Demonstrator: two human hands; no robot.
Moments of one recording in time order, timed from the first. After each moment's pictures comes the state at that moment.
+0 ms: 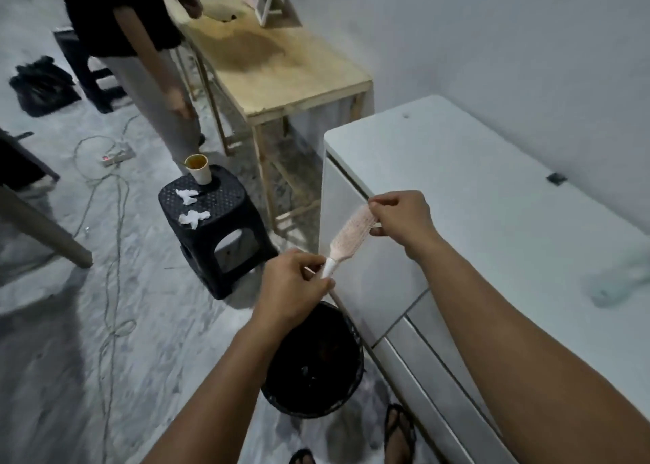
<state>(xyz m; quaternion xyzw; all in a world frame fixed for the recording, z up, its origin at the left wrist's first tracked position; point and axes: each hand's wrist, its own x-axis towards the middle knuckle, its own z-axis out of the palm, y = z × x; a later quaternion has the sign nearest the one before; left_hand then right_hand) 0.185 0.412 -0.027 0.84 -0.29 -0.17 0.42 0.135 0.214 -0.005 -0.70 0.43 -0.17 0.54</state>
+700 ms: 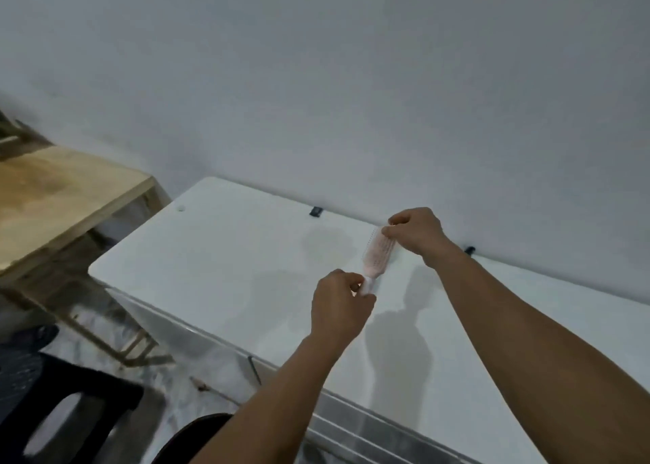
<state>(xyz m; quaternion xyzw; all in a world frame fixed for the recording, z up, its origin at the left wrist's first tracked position) -0.052 0.154 0.030 0.72 -0.53 -0.24 0.38 -0.175 0.029 0.093 -0.59 0.66 -0.27 0.38</state>
